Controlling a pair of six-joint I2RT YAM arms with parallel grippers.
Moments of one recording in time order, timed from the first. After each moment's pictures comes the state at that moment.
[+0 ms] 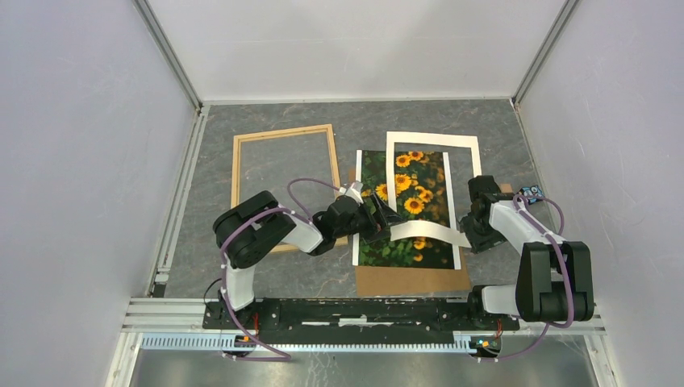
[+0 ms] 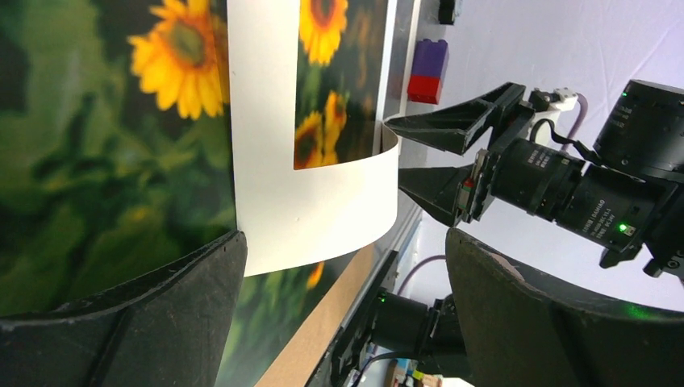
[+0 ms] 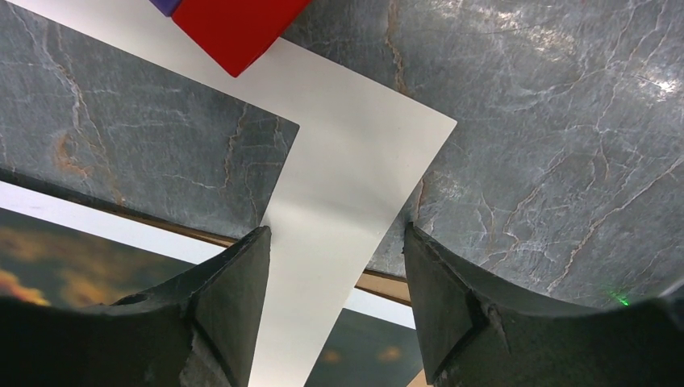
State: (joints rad) left arm -0.90 1.90 0.71 0.80 0.19 -1.33; right arm 0.01 1.34 0.66 -0.74 0.28 1.23
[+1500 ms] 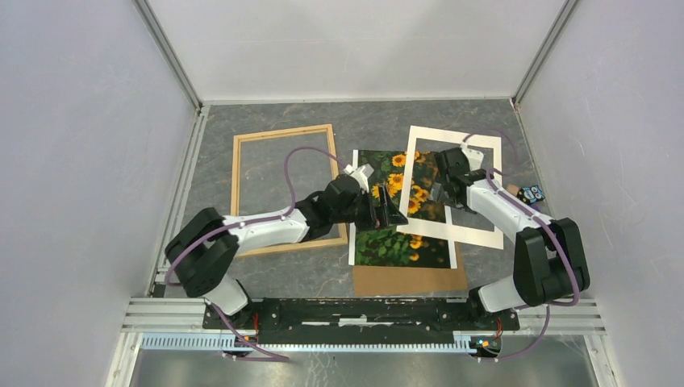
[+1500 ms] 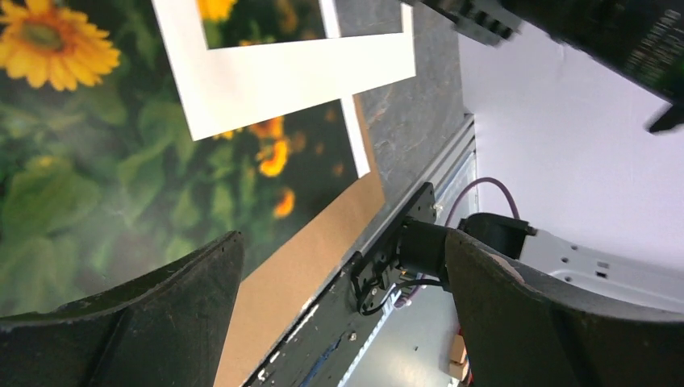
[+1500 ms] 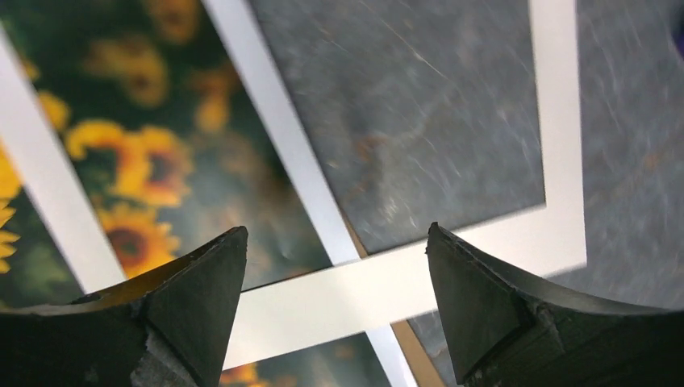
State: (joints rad) left arm -0.91 1.61 0.86 0.25 0.27 -1.02; right arm 0.27 1.45 0.89 -0.62 0.49 0.67
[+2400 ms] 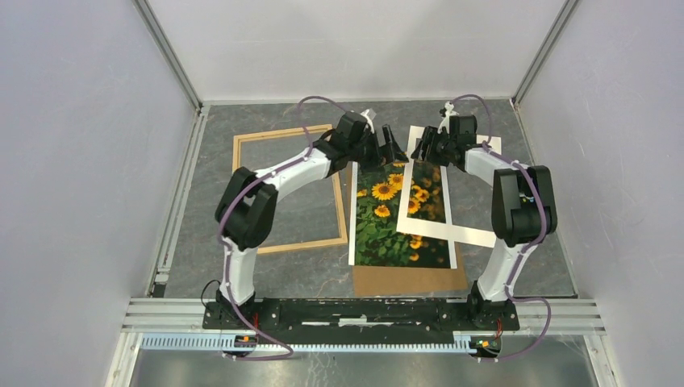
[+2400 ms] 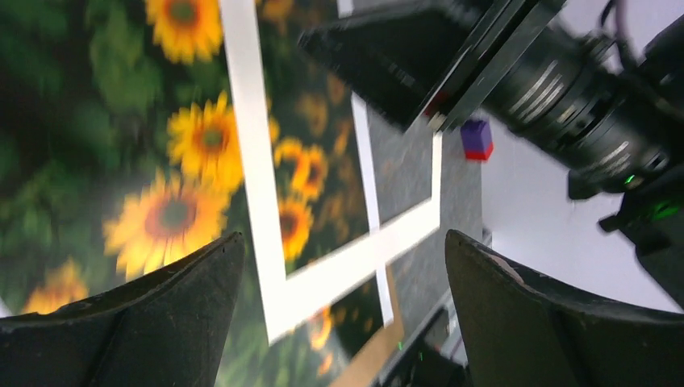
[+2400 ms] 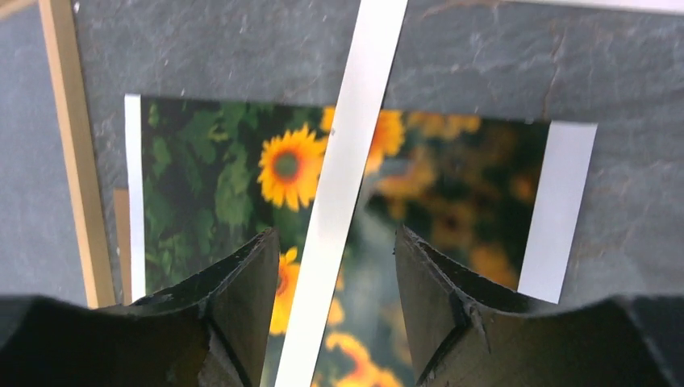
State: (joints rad) left arm -0.67 1.97 1.49 -0.12 0.36 -0.85; right arm 0.09 1.85 1.17 -0.06 -0.29 0.31
